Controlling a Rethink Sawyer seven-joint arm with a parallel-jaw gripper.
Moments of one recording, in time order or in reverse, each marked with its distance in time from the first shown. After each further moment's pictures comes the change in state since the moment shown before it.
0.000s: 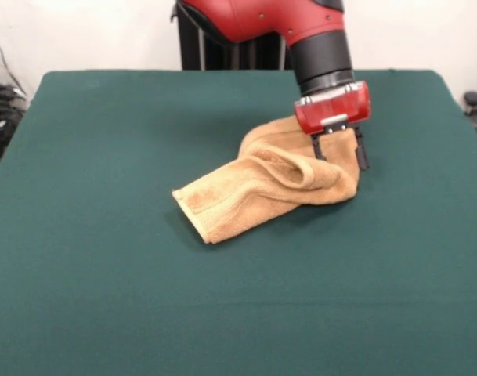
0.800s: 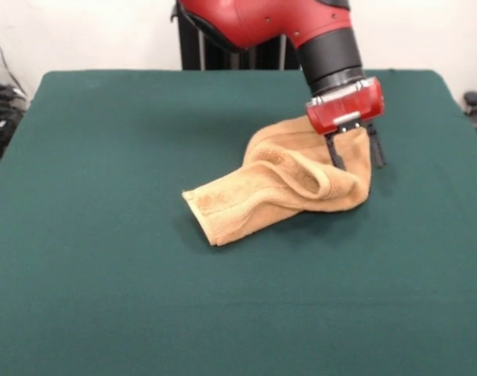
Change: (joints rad) arm -0.042 0.028 0.069 0.000 -0.030 0.000 0.000
